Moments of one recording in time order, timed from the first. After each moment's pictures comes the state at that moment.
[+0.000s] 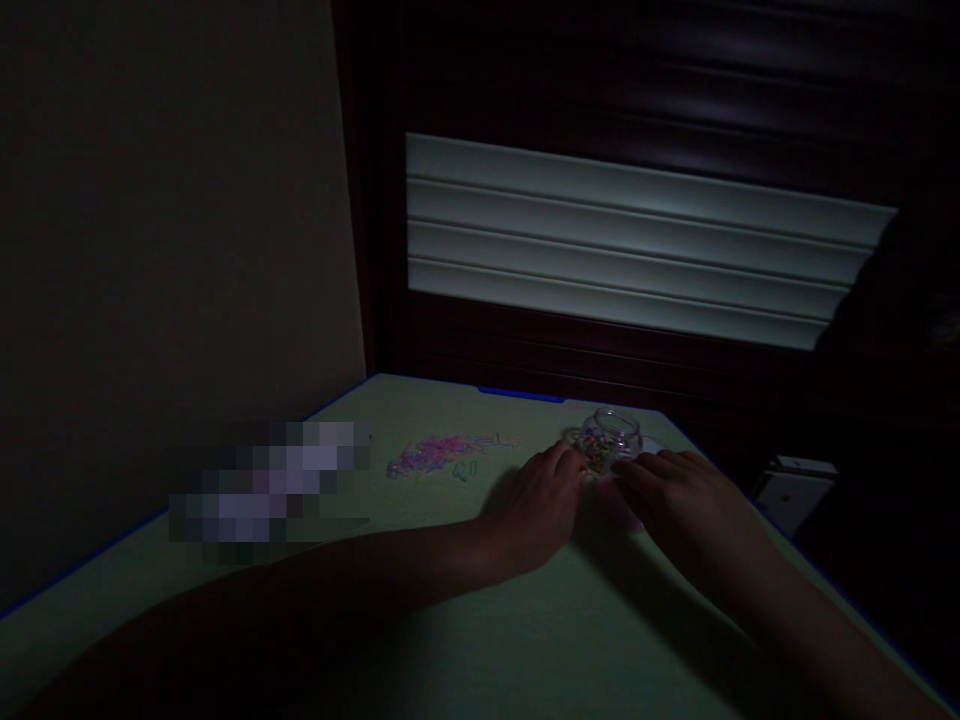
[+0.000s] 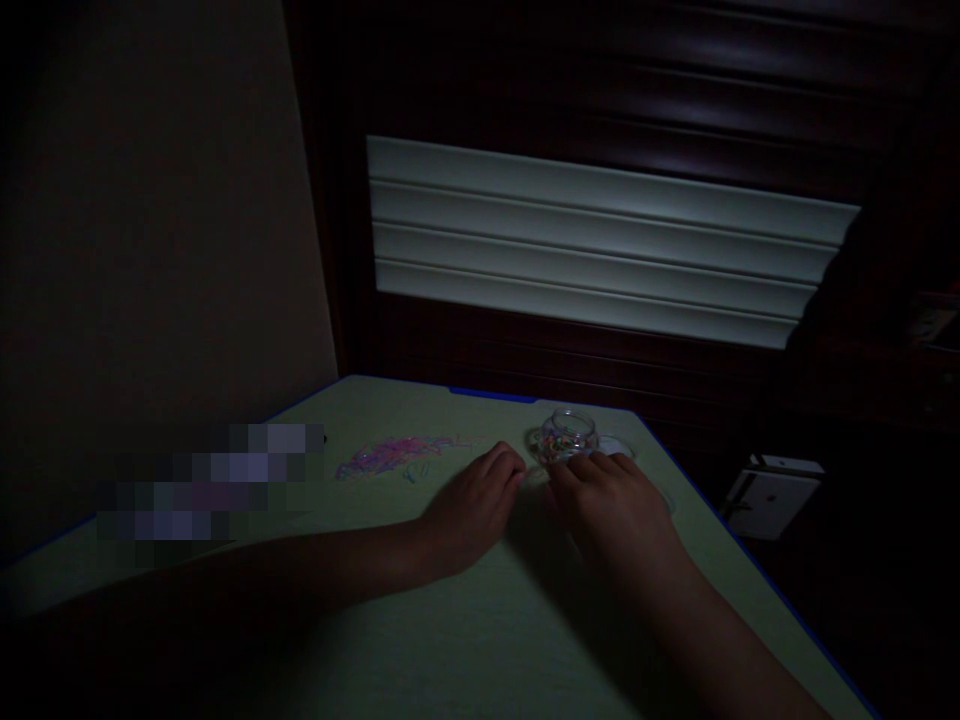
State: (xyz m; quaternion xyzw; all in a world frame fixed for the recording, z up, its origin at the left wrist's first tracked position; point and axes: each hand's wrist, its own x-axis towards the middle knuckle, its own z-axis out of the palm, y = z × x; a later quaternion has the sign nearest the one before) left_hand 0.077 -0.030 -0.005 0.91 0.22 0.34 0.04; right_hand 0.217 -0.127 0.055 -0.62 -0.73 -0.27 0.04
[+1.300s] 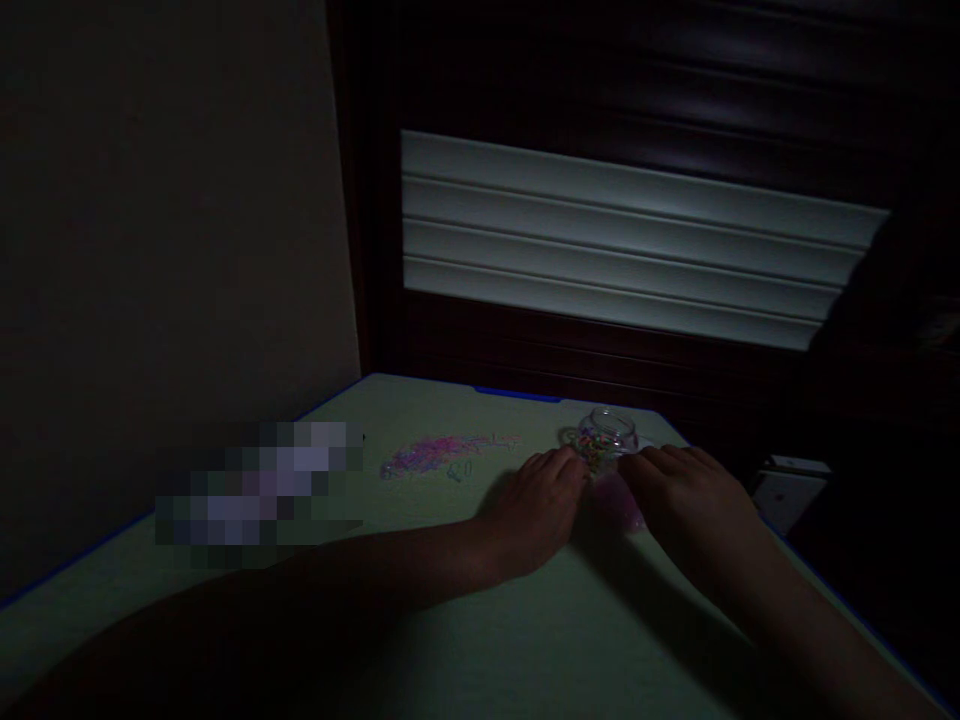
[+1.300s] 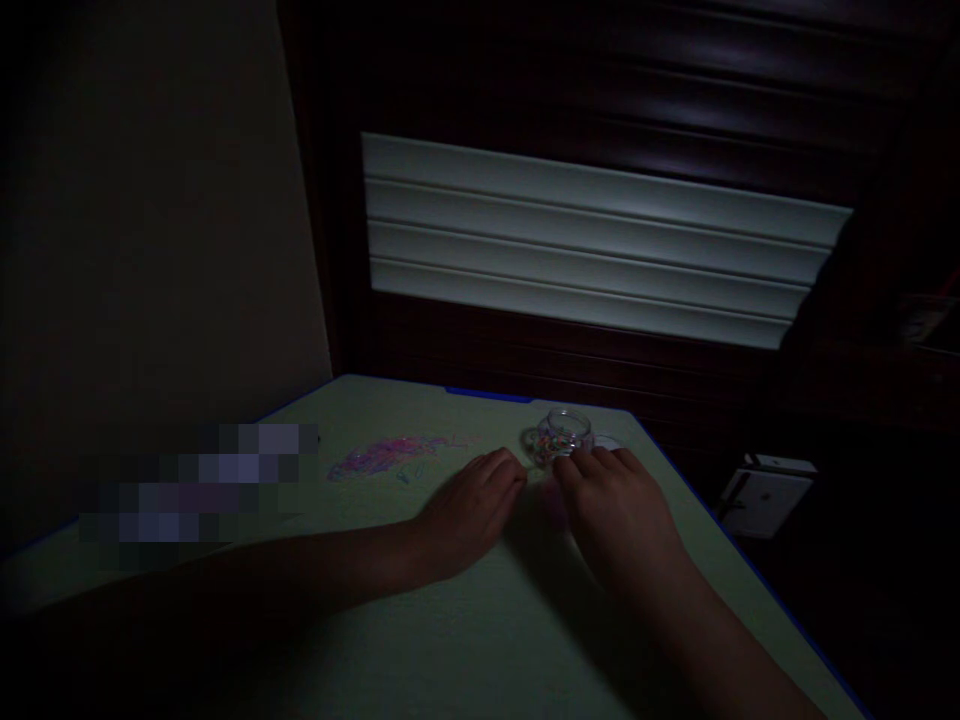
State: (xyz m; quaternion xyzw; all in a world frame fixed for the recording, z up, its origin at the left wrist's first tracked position) left_hand 0.075 -0.035 0.001 0.93 0.20 0.31 -0.01; right_hand 0.218 -0.127 0.056 -0.64 -0.71 -0.29 0.03
